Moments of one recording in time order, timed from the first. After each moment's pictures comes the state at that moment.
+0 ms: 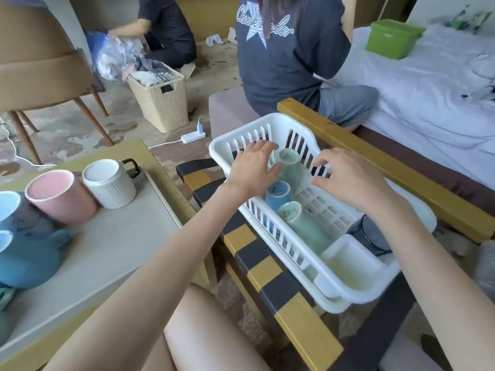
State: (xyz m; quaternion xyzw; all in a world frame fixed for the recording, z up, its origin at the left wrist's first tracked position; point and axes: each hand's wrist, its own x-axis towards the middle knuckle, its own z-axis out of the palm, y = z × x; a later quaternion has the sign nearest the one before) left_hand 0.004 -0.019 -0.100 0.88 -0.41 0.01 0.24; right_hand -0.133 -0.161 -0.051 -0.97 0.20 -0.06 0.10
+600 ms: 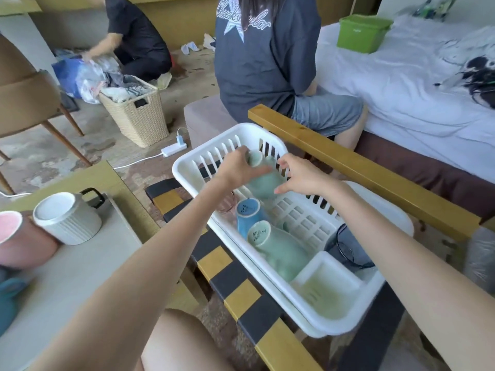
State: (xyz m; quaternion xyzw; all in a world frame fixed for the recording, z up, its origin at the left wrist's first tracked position) left_hand 0.054 -0.094 -0.118 0.87 -0.31 -0.12 0.35; right_hand -0.065 -0.232 -0.103 -0.93 0.20 0.05 0.29
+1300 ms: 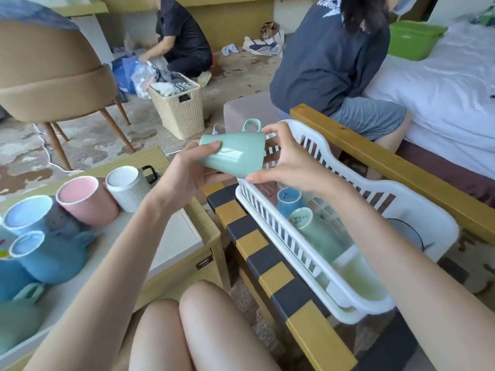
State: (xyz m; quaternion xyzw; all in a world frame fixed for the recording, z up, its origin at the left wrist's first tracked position) left_hand 0.024 0.102 -0.062 0.57 -0.19 -0.30 0.74; right_hand -0.071 -0.097 -0.041 -0.87 0.02 -0.07 0.48
